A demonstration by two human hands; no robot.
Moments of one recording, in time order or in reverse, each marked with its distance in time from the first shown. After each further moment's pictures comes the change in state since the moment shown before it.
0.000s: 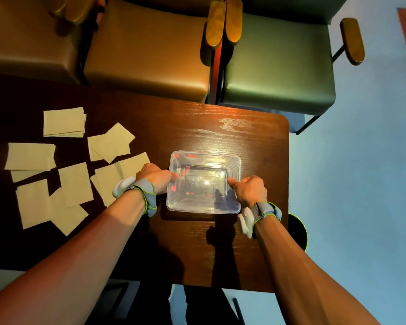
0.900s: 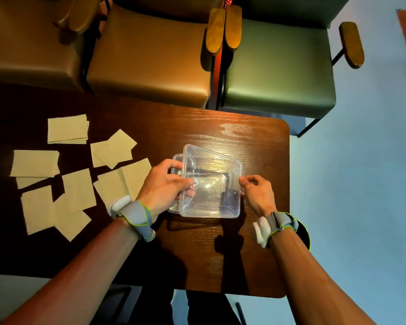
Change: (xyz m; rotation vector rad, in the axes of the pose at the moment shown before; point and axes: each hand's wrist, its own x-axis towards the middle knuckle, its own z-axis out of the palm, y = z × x) left_hand -0.064 0.009 -0.005 -0.272 -0.248 0.382; right_hand -0.008 0.003 -0.023 0.181 -0.063 -0.175
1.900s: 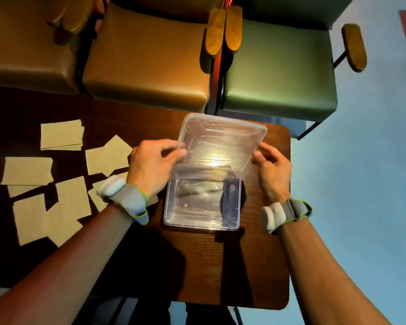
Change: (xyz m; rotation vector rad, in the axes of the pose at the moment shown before) left_hand 0.033 0.055 -0.012 0.485 0.297 0.415; right_hand 0.020 -0.067 -0.025 0.334 0.170 -0.276
